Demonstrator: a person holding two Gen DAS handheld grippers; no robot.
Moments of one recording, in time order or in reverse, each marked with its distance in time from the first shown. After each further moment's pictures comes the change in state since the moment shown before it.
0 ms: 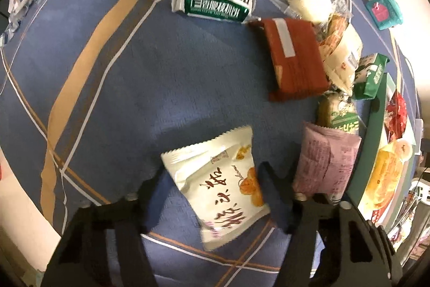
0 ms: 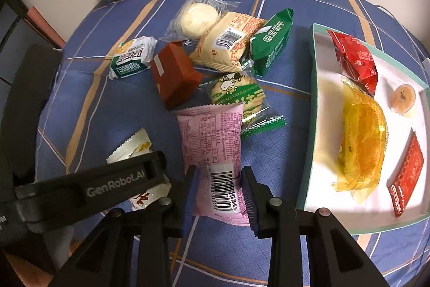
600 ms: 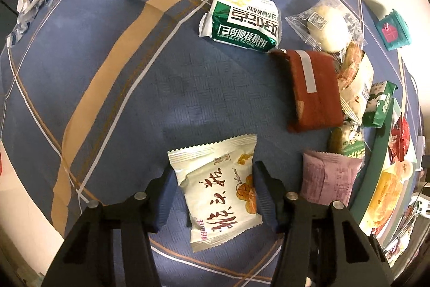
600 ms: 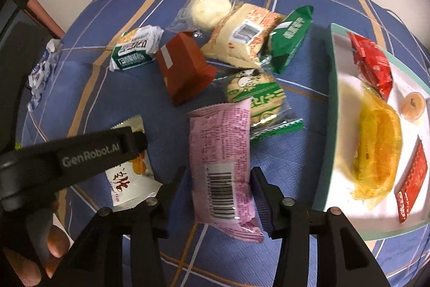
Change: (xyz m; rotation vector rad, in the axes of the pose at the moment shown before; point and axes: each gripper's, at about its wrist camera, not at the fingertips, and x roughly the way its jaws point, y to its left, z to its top) left arm -0.040 0.024 0.048 -0.035 -0.038 0.028; right arm 0.022 0.019 0.006 -0.040 0.038 -0.016
